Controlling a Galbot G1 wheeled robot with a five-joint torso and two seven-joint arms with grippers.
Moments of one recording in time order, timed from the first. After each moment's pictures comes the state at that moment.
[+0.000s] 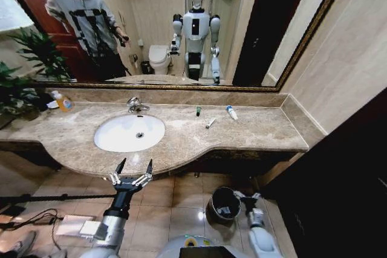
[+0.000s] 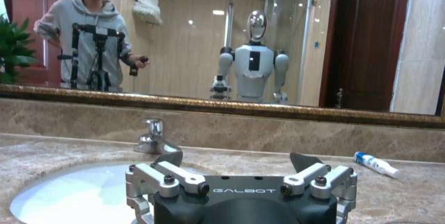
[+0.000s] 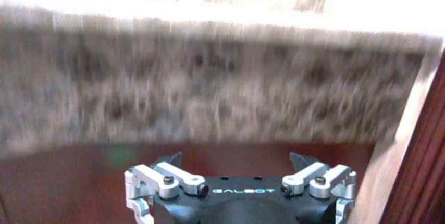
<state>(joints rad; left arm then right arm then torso) 1.93 -1.44 -0.60 -2.42 -0.21 -0.08 0.08 -1.54 1.45 0.66 1.56 0.15 0.32 0.06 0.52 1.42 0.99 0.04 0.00</state>
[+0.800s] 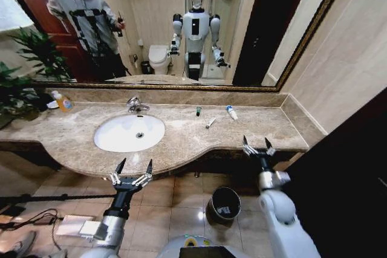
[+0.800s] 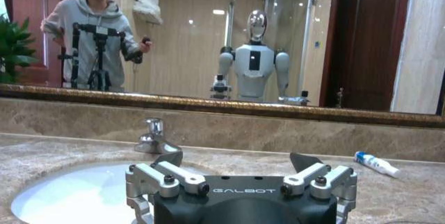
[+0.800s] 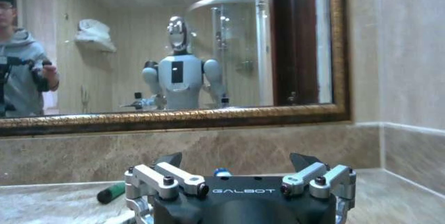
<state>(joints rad) 1.93 -1.44 -0.60 -2.42 -0.21 -0.08 0.08 -1.25 1.35 0.64 1.89 0.27 0.01 0.03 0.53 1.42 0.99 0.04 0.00</state>
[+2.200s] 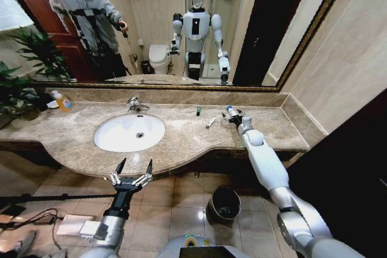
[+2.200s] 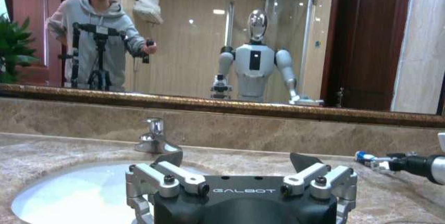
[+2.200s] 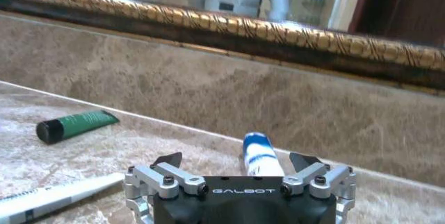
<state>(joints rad) 1.93 -1.44 -0.60 -2.42 -0.21 -0.08 0.08 -0.53 1.25 0.37 1.08 0.16 -0.12 -0.15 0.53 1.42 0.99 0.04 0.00</state>
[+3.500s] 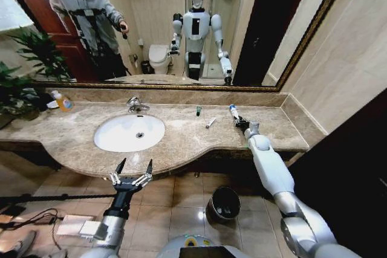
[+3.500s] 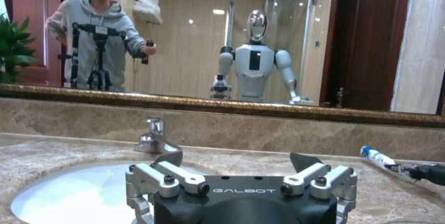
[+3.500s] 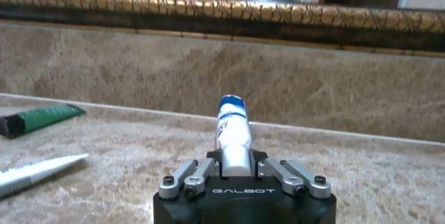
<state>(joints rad) 1.93 -1.44 -0.60 -2.42 -0.21 -0.08 0.08 -0.59 1.22 0.44 1.11 0.25 -0.14 -0.14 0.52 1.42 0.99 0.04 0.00</state>
